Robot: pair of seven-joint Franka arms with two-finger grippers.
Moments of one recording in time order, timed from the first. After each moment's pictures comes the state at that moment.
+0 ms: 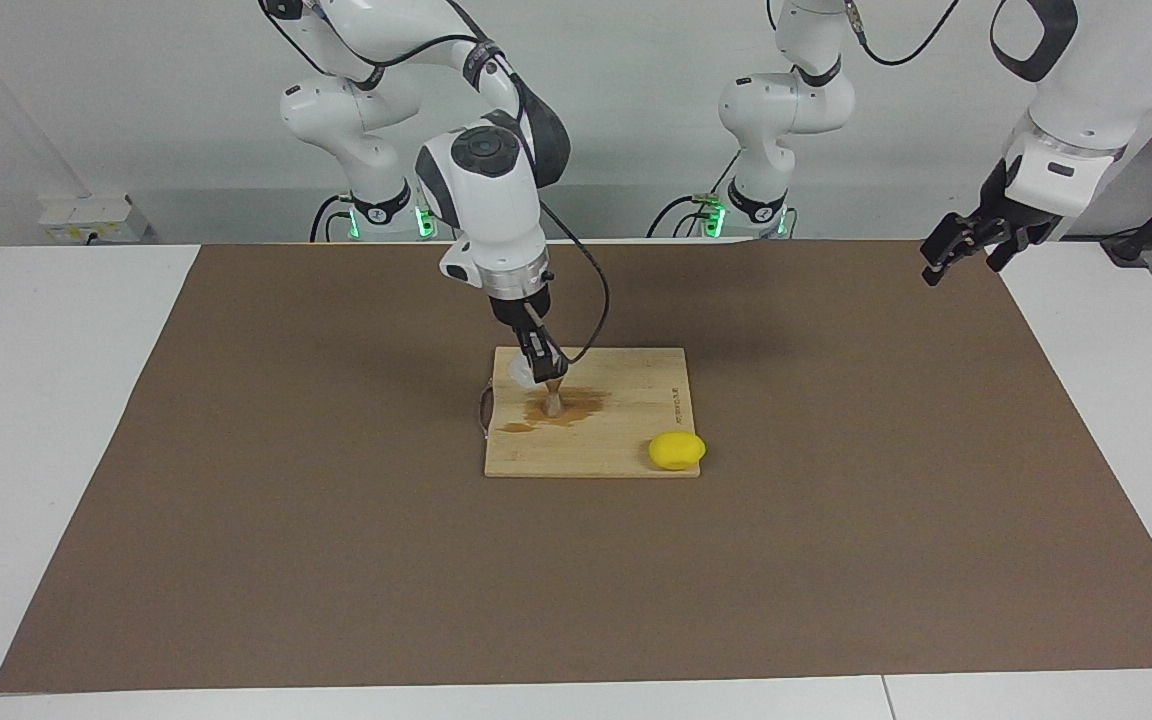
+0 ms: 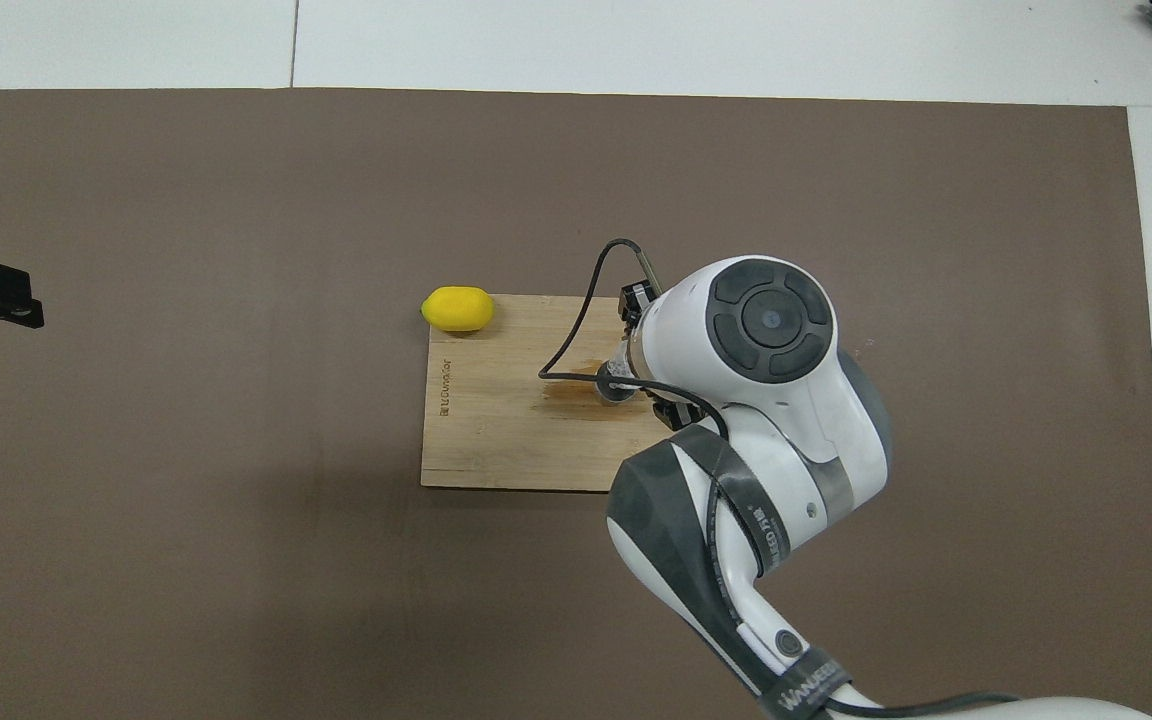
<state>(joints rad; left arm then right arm) -0.04 -0.02 0.05 -1.61 0.01 1.58 -0.12 0.41 0.21 0.09 -1.81 0.09 2.14 1.75</state>
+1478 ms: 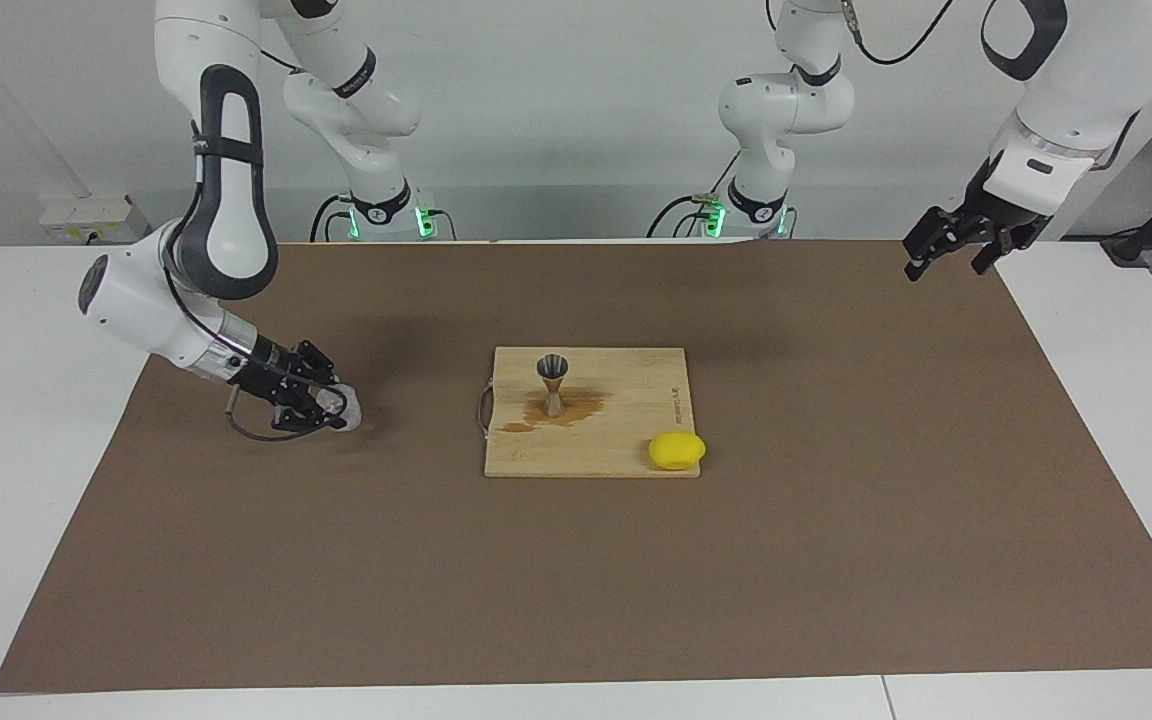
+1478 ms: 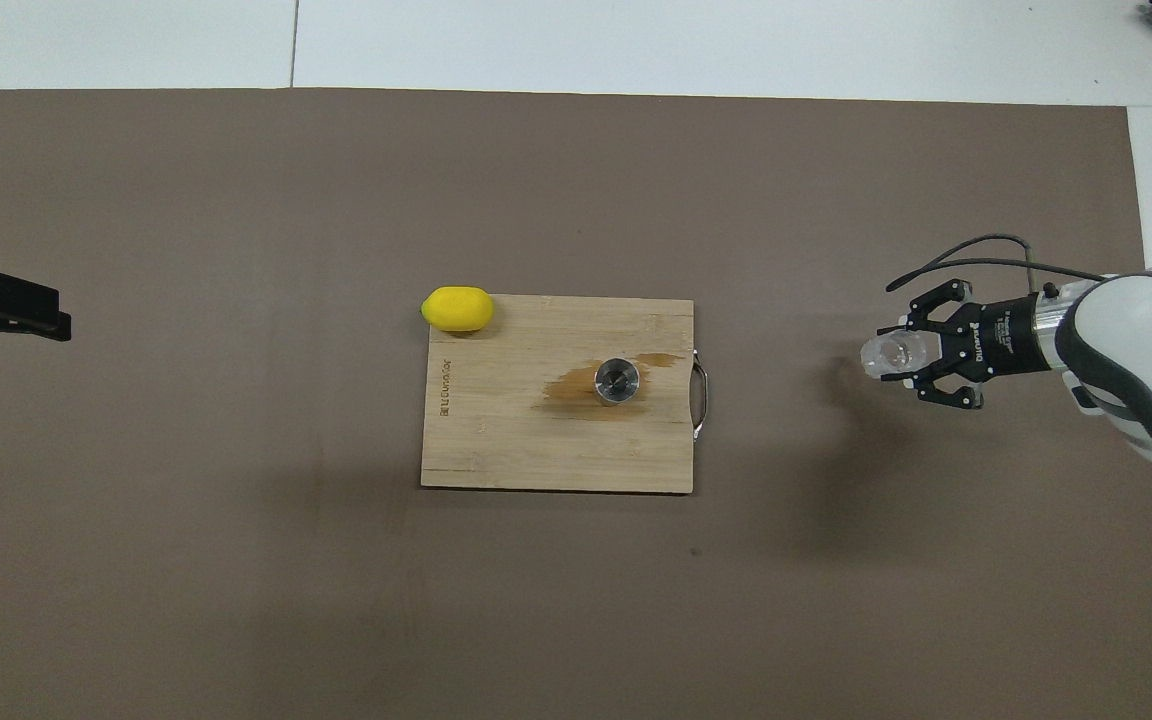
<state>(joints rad) -0.03 -0.03 0.03 -1.62 -0.03 1.58 -0.05 -0.25 0.23 0.08 -2.03 0.65 2.06 1.02</state>
